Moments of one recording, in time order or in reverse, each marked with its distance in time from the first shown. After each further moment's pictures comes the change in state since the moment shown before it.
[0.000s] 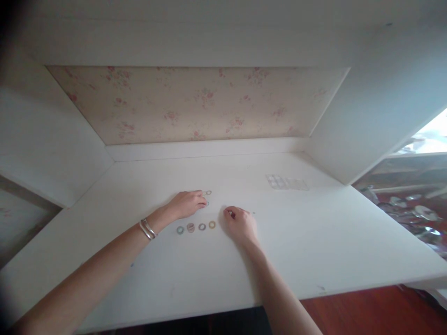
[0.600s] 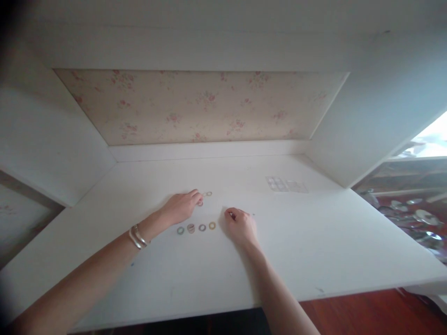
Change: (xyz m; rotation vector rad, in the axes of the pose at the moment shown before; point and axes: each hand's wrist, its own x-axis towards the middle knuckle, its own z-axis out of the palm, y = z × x) left_hand -0.023 0.012 -0.015 -0.038 0.107 -0.087; right_hand -0.001 0.002 -0.001 -0.019 -0.017 -0.033
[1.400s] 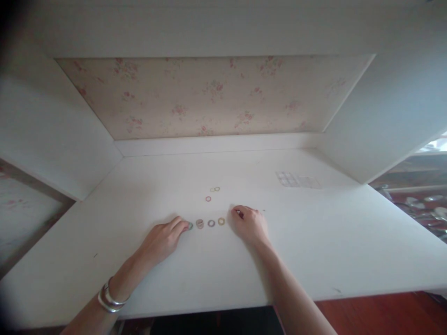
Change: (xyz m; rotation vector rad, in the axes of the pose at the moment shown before) left_hand -0.110 0.000 0.036 -0.009 0.072 -0.047; right_hand -0.003 -0.004 0.001 -0.084 -0.030 -0.034
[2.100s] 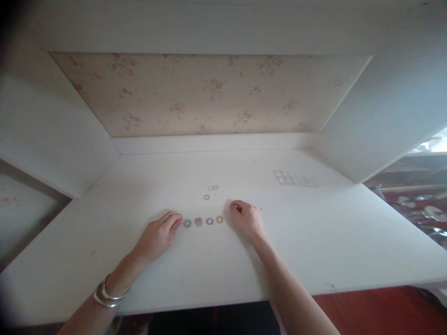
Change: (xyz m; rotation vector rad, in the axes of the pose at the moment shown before) left_hand -0.001 -0.004 0.001 -0.156 0.146 -0.155; right_hand 0.008 -0.003 0.001 0.101 0.011 0.031
